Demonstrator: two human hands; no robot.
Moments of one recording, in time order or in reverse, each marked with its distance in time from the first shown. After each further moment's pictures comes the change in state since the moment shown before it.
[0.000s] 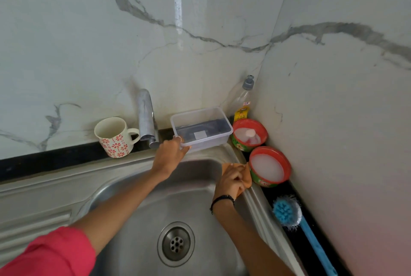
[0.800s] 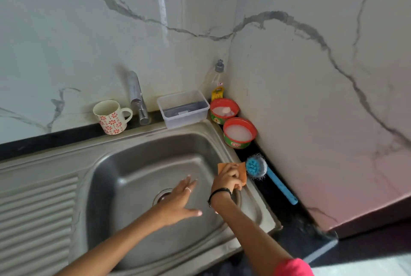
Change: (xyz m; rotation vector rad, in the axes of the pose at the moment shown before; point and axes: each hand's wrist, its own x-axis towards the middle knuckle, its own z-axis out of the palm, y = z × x) left_hand -0.217 0.044 0.003 -0.040 -0.755 0.176; right_hand -0.100 0.073 0.041 0.065 -0.056 -0.033
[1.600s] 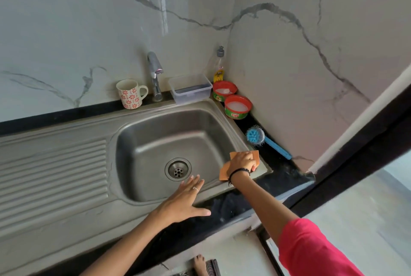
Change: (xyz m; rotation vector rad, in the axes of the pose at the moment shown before) left_hand -0.132 0.023 0.067 0.137 -0.056 0.044; right_hand -0.098 0.058 0.015 -0.035 -0.073 0.008
